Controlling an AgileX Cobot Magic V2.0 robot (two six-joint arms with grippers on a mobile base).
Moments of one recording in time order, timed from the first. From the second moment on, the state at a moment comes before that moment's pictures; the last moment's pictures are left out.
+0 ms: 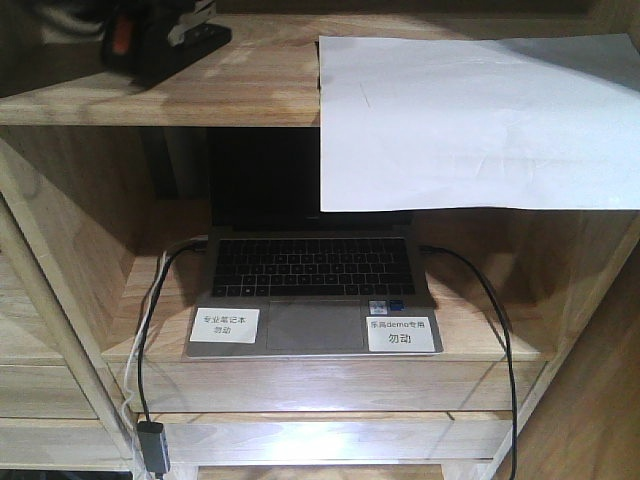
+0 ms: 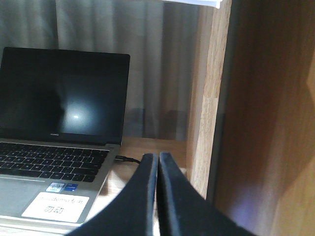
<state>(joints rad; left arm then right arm) -0.33 1.54 -1.76 -0.21 0.79 0.11 0.12 -0.01 0.03 -0.08 0.05 0.06</state>
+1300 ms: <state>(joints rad) -0.34 0.26 -0.60 -0.25 0.74 0.17 0.12 -0.01 0.03 -0.08 0.05 0.06</state>
